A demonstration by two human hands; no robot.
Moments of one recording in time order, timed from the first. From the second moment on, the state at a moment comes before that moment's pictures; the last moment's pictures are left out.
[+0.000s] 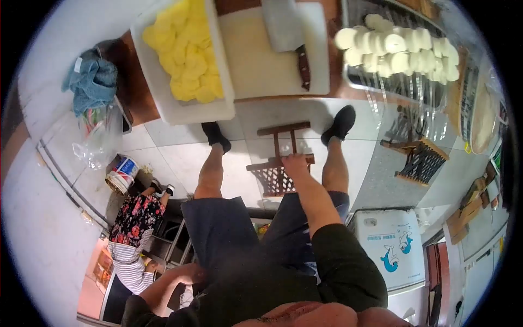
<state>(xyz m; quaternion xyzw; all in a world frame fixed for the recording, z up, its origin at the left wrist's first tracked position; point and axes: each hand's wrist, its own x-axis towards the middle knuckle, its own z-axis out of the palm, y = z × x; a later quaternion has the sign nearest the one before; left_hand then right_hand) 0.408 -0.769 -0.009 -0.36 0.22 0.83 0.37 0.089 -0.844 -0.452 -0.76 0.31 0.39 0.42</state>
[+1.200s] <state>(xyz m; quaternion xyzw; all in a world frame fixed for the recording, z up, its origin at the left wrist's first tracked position) 0.442 -0.792 -0.063 -0.61 0.18 0.72 0.29 0.325 -1.124 -0.333 -0.62 0.57 0.01 0.53</state>
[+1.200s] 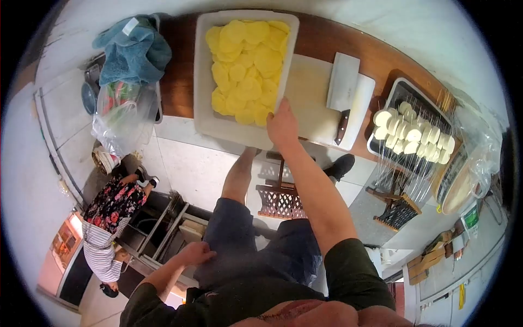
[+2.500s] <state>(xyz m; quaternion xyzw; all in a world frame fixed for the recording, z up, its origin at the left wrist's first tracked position) 0.227 -0.881 -0.422 -0.49 0.55 0.64 0.21 -0.067 -1.035 -0.190 -0.82 0.45 0.11 0.34</state>
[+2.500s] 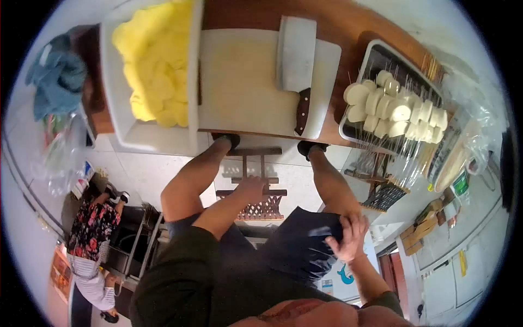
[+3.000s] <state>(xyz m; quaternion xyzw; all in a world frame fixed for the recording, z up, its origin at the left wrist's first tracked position) 0.126 -0.810 -0.559 -0.23 0.50 0.83 0.10 -0.131 -1.025 -0.276 -0.86 0.49 0.06 0.13</state>
